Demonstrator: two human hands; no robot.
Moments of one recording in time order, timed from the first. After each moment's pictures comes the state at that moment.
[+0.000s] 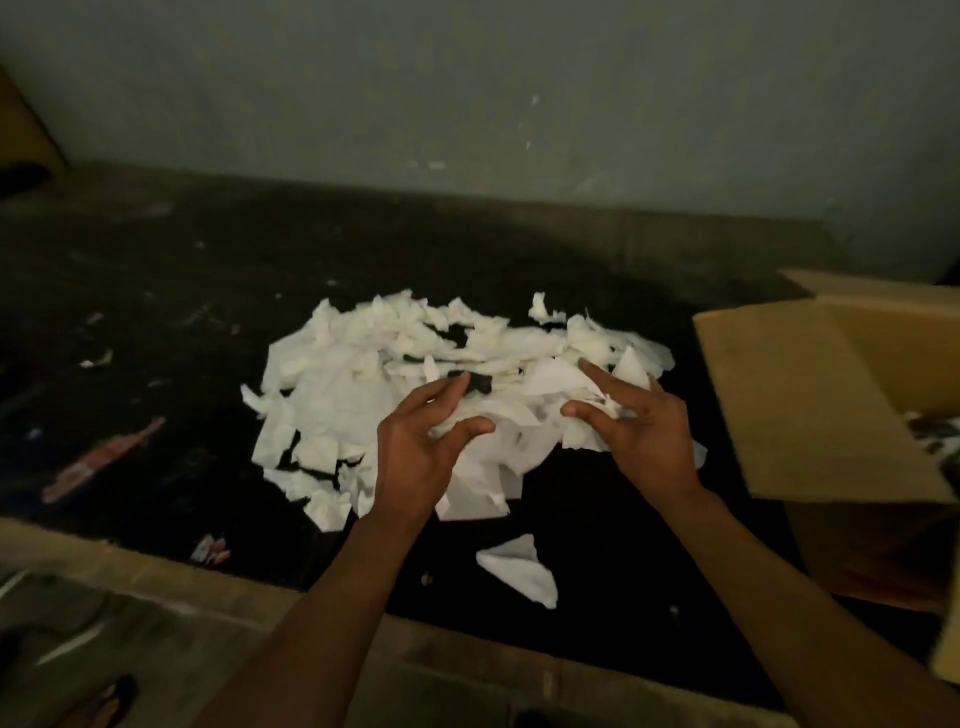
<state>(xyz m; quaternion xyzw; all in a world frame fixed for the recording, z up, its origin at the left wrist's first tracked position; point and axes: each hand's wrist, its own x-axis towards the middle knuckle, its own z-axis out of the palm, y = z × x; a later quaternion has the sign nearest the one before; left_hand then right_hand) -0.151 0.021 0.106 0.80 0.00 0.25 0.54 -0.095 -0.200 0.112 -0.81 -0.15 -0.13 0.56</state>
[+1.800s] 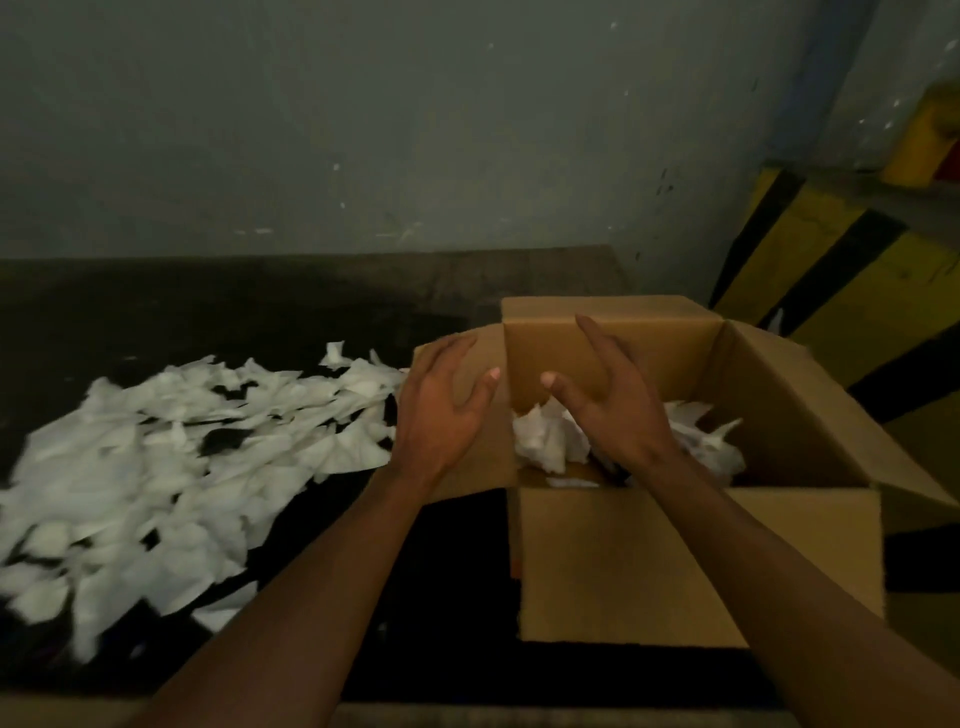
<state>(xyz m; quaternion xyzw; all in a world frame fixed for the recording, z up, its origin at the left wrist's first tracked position) -0.079 -0.337 0.173 0.89 -0.08 0.23 0.38 -0.085 -0.536 0.177 -0.88 -0.05 -0.18 0.43</state>
